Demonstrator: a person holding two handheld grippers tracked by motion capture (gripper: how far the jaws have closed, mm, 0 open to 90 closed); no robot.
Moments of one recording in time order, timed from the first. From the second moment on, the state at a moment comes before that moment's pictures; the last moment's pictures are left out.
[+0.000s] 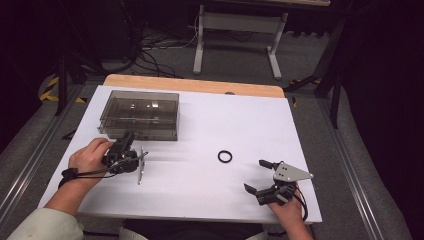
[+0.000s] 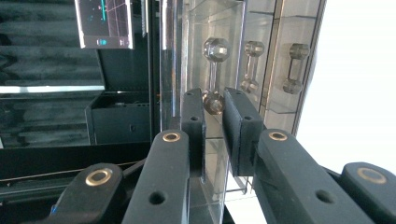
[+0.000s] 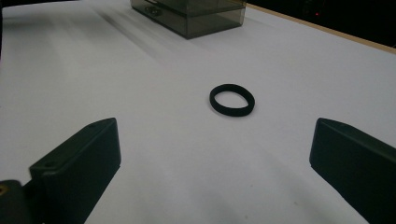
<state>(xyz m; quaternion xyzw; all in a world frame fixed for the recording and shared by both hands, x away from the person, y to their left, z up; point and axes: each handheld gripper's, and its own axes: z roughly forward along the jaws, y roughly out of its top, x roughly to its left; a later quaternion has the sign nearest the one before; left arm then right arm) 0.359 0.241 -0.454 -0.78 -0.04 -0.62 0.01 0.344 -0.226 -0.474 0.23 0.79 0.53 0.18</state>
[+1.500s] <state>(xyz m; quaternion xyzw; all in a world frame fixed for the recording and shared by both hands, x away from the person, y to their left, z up) 0.336 0.265 -0.411 -0.82 -0.13 -0.50 -0.24 0.344 -0.225 -0.474 0.23 0.80 0.53 0.18</state>
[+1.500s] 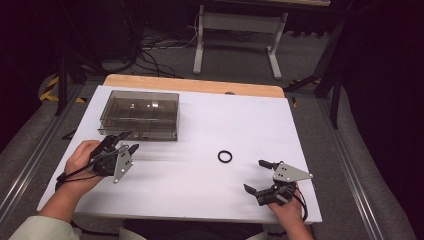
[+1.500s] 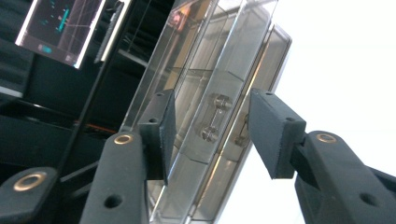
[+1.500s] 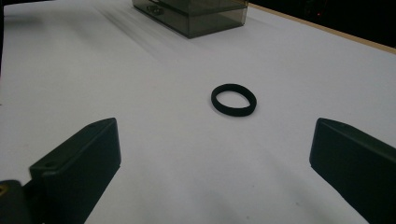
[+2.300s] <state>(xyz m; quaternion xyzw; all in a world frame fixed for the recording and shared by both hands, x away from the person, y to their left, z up) 0.342 0.296 -0.388 -0.79 -0.25 -0.34 -0.45 0.344 -0.225 -0.474 0.23 0.80 0.53 0.18</state>
